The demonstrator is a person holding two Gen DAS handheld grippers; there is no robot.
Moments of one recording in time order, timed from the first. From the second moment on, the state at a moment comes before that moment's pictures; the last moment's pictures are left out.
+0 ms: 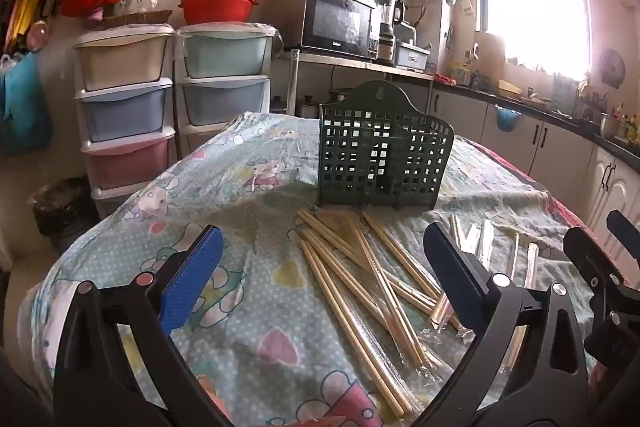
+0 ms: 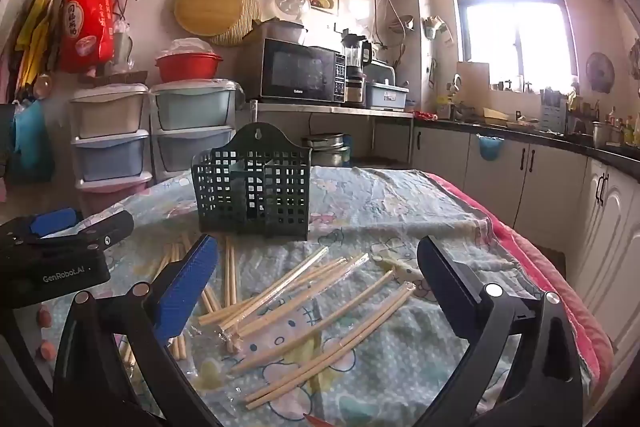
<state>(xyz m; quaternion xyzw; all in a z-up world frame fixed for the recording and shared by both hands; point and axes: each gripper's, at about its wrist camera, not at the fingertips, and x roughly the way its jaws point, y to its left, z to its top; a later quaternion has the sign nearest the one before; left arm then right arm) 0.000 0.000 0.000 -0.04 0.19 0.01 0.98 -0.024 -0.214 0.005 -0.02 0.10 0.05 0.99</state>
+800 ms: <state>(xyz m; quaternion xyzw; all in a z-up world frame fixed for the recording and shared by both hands) -0.004 -0.001 0.006 -0.04 0.18 0.00 0.98 -0.023 -0.214 0.004 -0.01 0.11 0.05 0.99</state>
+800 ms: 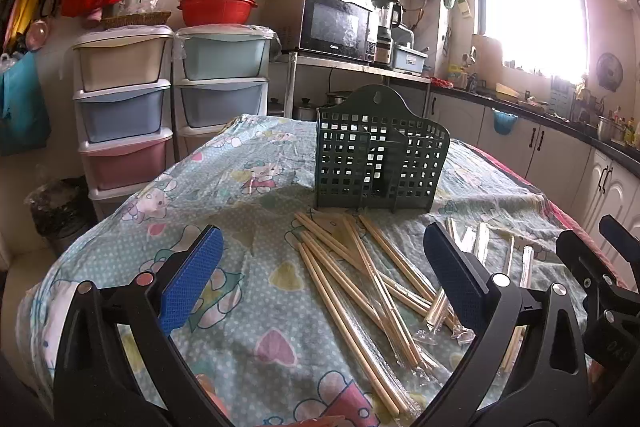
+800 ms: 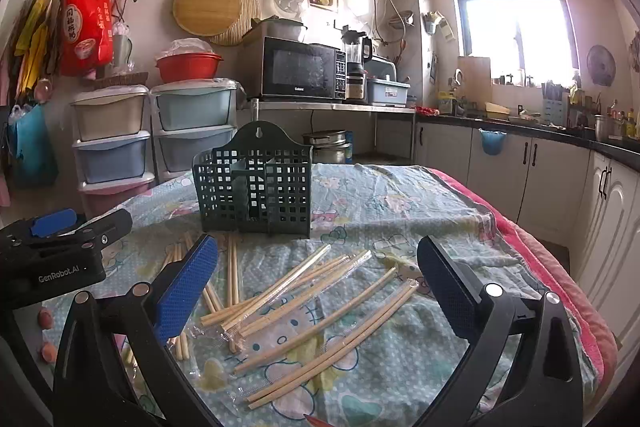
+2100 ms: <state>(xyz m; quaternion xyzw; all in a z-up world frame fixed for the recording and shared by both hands) -0.002 -0.009 0.010 -0.04 0.18 0.00 0.98 -0.020 -0.217 0.005 0.00 0.12 0.05 0.99</state>
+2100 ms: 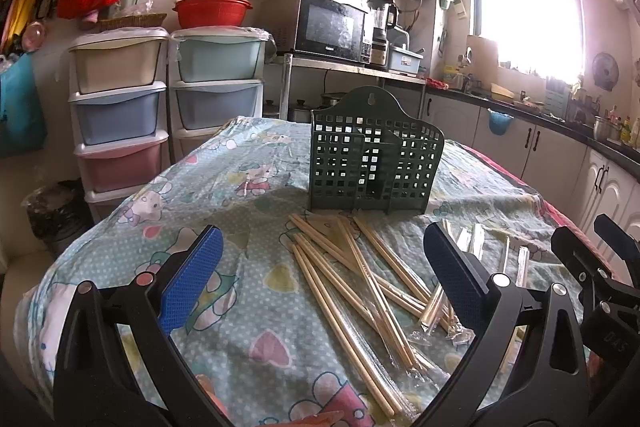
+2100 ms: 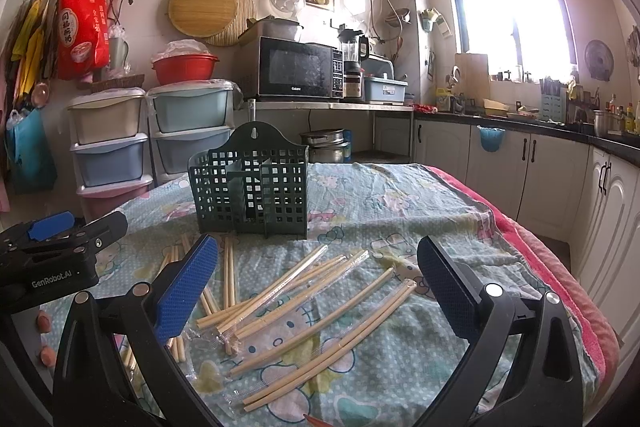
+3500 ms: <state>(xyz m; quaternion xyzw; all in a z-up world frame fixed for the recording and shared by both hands) 0.073 0.012 0.032 -0.06 0.24 -0.03 0.97 0.093 -0.248 0.013 0.03 0.32 0.11 0.94</state>
